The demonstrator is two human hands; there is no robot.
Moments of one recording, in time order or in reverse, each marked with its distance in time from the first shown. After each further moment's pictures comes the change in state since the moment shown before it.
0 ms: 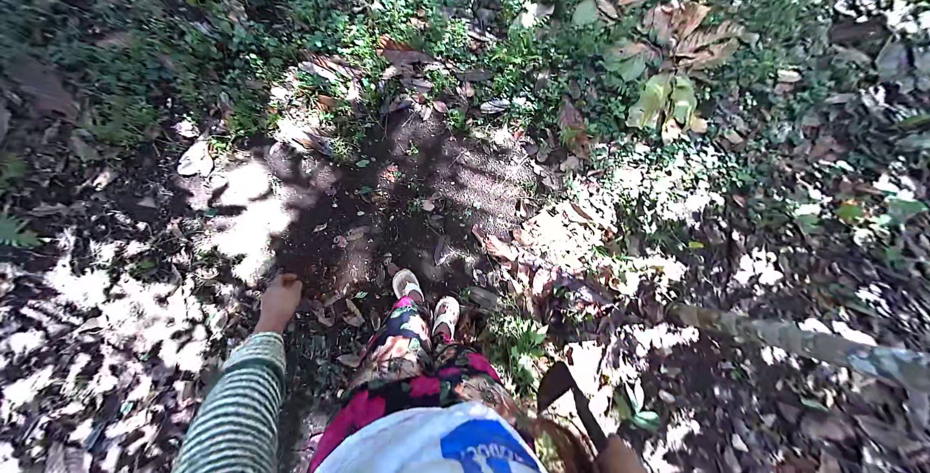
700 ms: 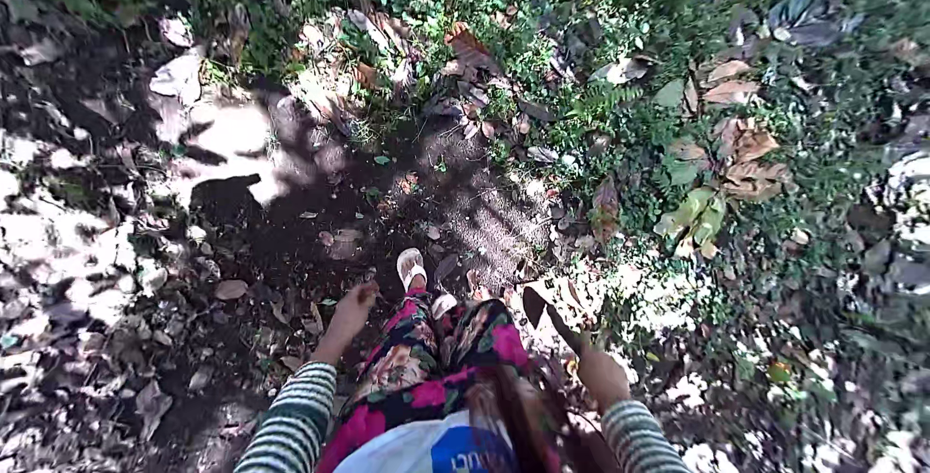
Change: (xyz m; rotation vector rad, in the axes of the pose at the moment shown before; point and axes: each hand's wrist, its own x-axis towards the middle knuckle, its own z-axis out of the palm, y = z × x) left_hand 0.089 0.140 0.063 -0.493 -0.362 0.006; right_hand -0.017 -0.367 -0.358 -0.594 0.328 -0.200
